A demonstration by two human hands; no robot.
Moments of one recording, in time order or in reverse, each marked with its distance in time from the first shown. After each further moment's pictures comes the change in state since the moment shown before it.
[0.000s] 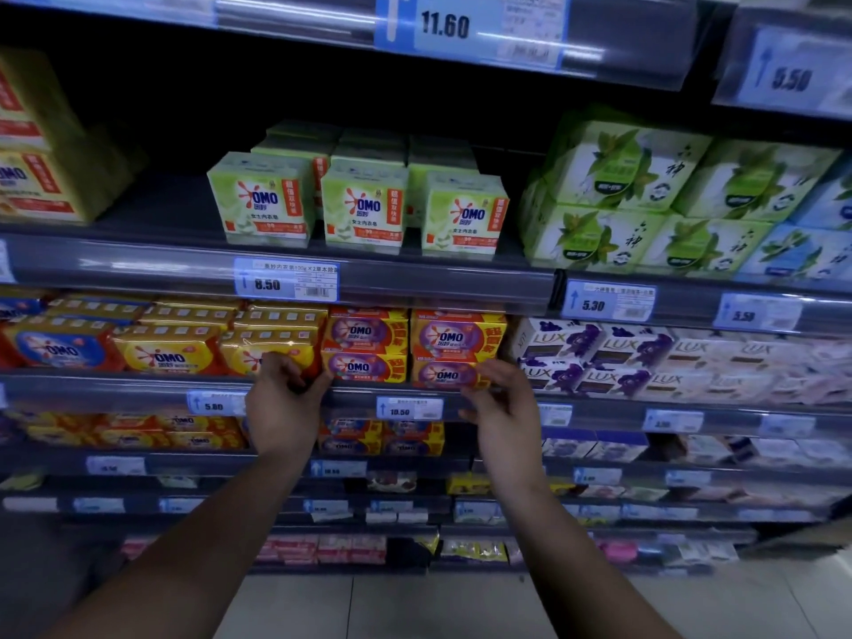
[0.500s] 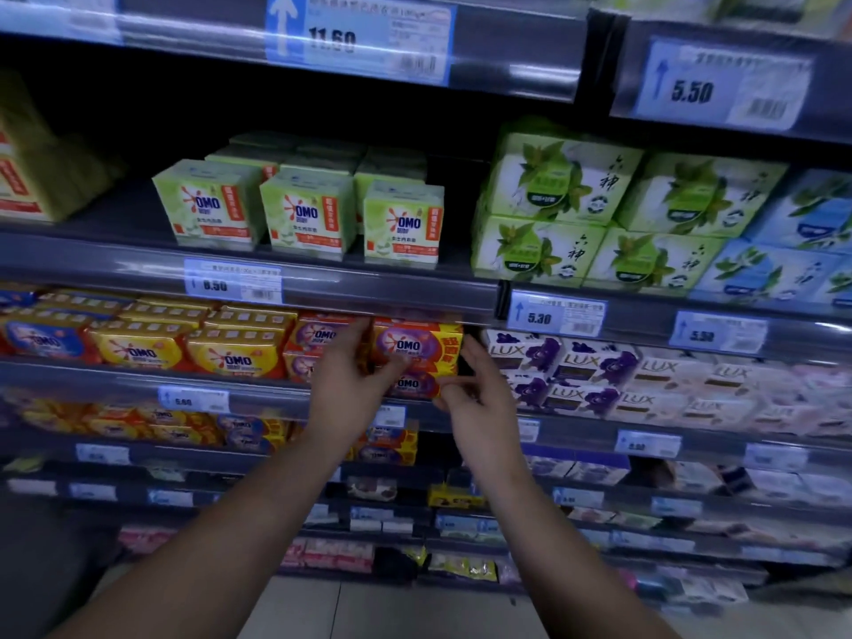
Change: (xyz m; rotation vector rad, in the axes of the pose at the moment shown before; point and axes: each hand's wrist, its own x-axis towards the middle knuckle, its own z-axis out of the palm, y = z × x) left_hand -0.045 0.107 0.050 -0.176 -0.267 0.236; right_hand 0.026 -0.026 -0.034 -0.080 -0.238 -0.039
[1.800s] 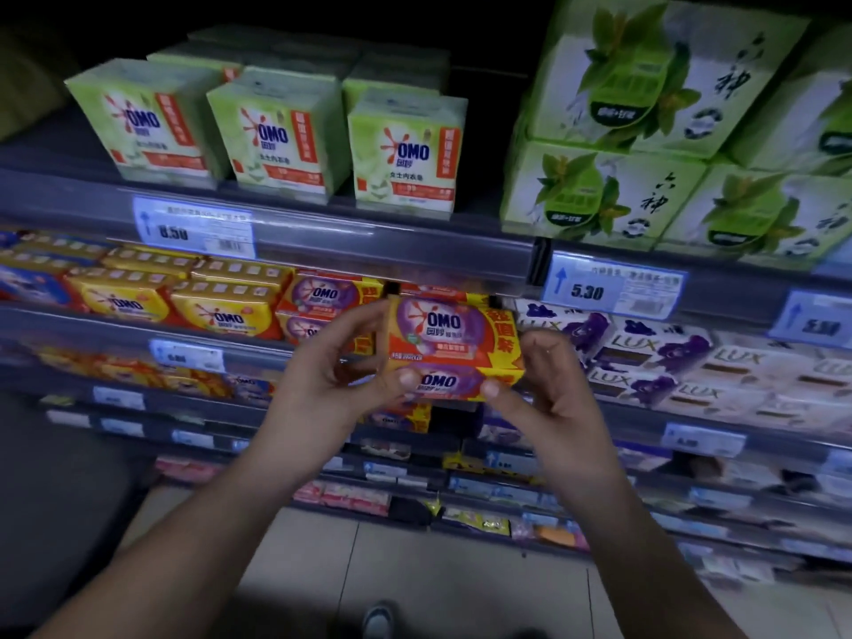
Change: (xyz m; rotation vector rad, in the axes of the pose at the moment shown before) left_hand -0.033 0.009 -0.022 -0.537 -0.257 -0.125; right_hand 0.012 0.016 -0.060 0.190 -0.321 -0.149
